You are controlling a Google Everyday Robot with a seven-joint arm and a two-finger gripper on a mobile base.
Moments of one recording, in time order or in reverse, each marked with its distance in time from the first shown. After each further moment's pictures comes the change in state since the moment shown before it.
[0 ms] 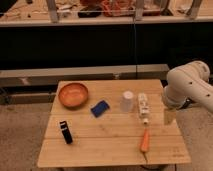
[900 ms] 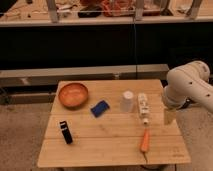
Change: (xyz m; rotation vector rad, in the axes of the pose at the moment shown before) arm 0.000 0.000 0.000 0.000 0.000 0.000
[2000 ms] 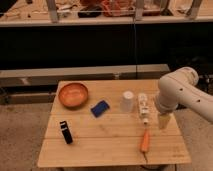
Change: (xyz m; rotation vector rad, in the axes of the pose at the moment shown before) arm -0.028 0.017 0.022 -0.020 -0.005 -0.102
